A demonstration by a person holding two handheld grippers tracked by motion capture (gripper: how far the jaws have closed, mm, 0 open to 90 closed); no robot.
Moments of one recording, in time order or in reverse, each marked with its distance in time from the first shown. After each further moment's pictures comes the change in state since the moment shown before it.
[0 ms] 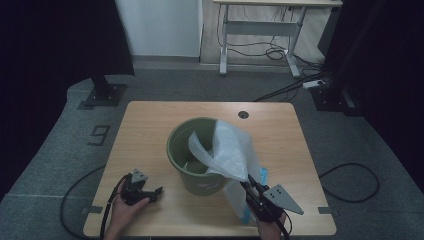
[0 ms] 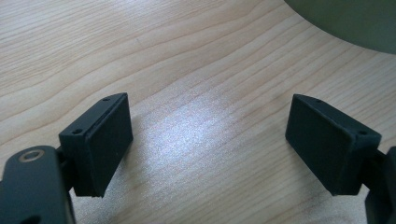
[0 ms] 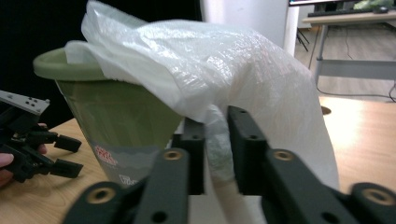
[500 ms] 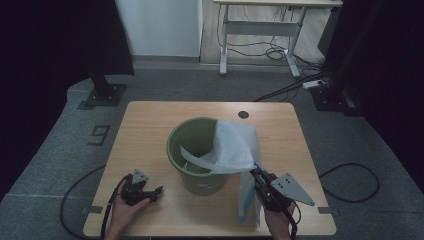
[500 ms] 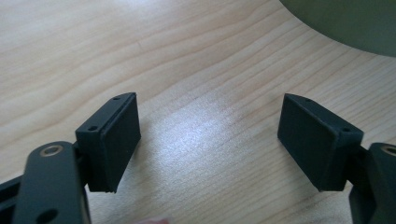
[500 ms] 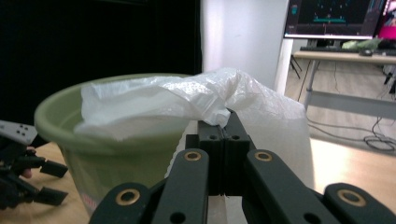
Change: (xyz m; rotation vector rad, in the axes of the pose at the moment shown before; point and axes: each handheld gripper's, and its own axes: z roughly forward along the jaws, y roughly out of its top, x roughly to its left) left arm -0.005 0.001 -0.002 -0.010 0.026 0.008; right arm -0.008 0.050 -0.004 -0.067 -0.006 -0.098
